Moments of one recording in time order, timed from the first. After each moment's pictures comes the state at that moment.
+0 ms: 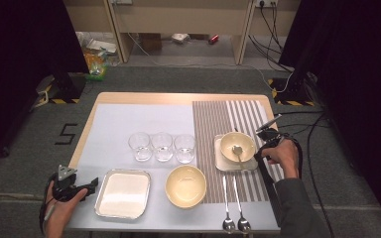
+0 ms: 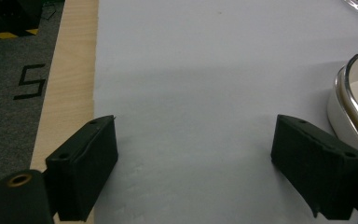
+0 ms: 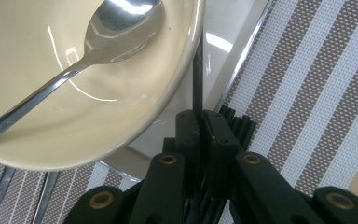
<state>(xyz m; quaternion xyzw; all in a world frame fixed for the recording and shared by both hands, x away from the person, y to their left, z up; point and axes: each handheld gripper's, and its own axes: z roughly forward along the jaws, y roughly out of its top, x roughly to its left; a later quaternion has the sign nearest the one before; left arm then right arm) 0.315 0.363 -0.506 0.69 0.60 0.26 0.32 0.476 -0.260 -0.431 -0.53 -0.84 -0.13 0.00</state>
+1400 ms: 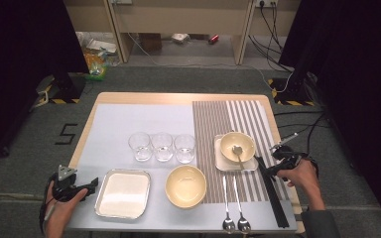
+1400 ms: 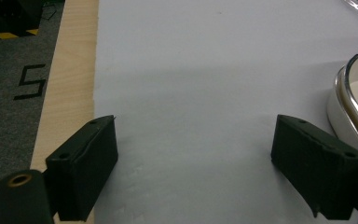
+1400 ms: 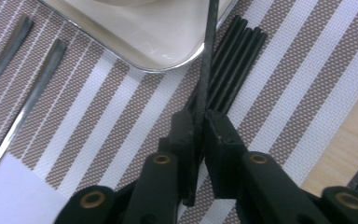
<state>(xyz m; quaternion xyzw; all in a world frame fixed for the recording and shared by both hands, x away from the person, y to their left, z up) 0.315 0.363 -0.506 0.69 0.60 0.26 0.32 0.414 -0.297 -0.439 -0.46 -0.87 -0.17 -0.03</state>
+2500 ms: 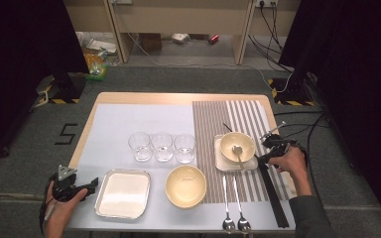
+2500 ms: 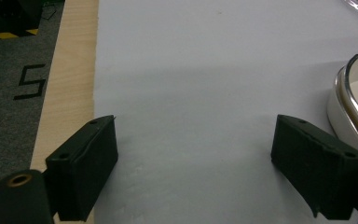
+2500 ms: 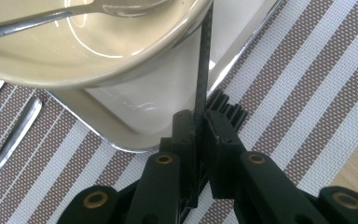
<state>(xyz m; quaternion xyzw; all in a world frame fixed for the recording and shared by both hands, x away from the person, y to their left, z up) 0.315 0.363 -0.506 0.69 0.60 0.26 0.32 0.456 -0.276 -0.438 -0.43 -0.89 -0.17 -0.05</state>
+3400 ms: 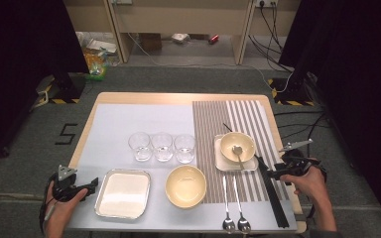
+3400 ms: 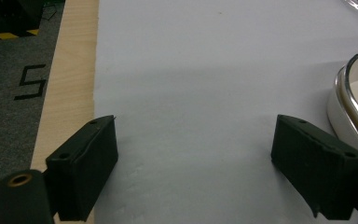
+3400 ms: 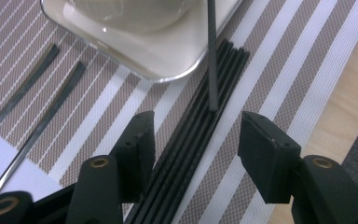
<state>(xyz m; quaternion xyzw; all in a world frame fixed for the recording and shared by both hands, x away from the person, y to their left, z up) 0.315 0.363 -0.506 0.69 0.60 0.25 0.31 0.387 -0.312 -0.430 -0.45 -0.85 -0.25 -0.08</state>
